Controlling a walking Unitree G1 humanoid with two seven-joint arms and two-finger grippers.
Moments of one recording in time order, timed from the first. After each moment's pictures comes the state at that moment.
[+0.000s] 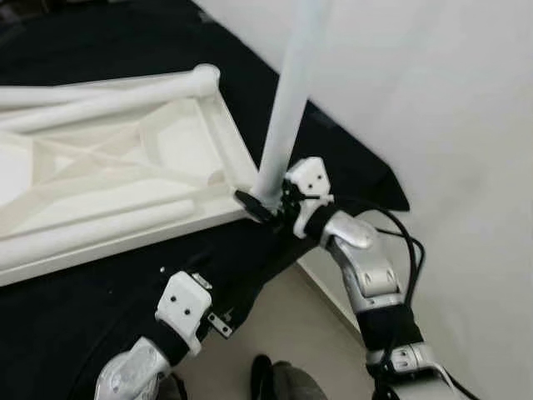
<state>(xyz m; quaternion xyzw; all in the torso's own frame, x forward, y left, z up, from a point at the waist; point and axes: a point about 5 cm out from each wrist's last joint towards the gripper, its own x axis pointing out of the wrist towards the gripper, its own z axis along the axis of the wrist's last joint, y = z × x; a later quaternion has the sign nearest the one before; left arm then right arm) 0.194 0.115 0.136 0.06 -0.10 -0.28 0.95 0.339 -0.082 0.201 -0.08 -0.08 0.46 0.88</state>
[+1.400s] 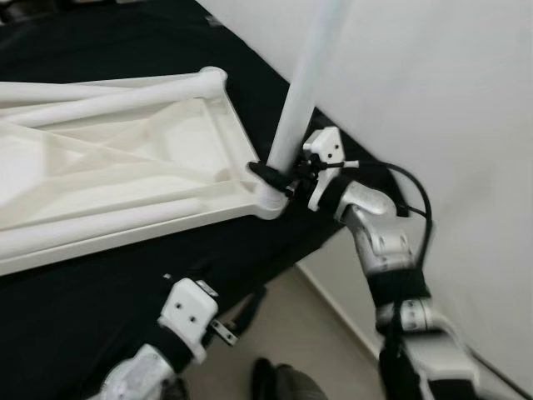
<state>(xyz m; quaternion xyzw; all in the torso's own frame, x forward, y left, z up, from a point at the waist) 0.187 0.115 0.130 0.07 -0.08 -0.28 0.95 0.334 -0.106 0.180 -0.02 -0.04 0.25 0.97</state>
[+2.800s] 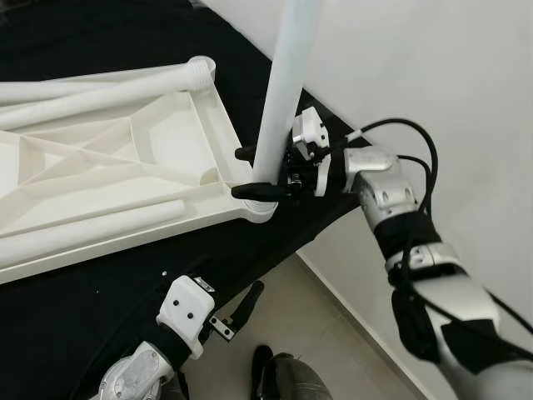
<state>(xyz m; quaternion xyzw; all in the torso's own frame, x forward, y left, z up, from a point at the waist) 0.186 0.114 0.131 0.06 -0.08 -0.27 0.96 0.371 -0.098 0.261 -0.14 -0.05 0.69 0.71</state>
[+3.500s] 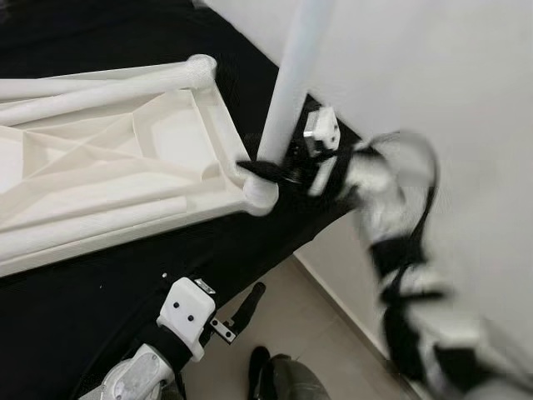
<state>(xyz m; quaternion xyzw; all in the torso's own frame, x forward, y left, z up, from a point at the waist) 0.188 0.112 0.137 0.06 -0.10 -0.28 0.95 0.353 -0.083 0.201 0.00 -0.15 0.32 0.94</state>
